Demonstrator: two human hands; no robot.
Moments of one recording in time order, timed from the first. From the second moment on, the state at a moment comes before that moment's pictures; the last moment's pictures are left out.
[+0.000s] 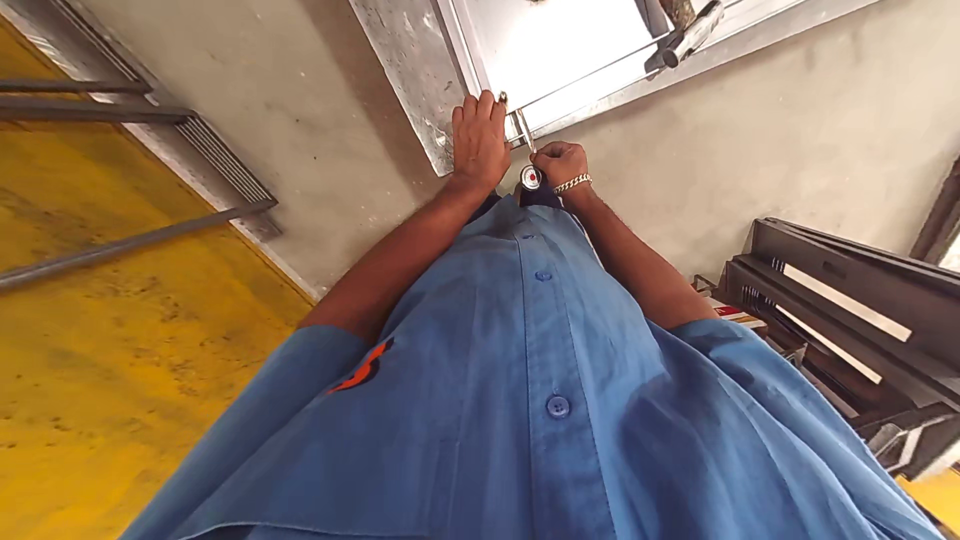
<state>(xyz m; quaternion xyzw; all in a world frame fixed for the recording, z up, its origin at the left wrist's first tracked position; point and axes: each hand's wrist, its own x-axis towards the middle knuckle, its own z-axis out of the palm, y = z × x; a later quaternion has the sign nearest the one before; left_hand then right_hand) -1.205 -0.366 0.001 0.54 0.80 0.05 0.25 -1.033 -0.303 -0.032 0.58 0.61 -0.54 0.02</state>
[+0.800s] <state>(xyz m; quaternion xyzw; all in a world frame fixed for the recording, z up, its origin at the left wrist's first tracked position) -1.204 -0.372 -0.004 0.55 0.79 0.07 0.24 -1.032 -0.302 -0.028 0.57 0.62 -0.54 0.03</state>
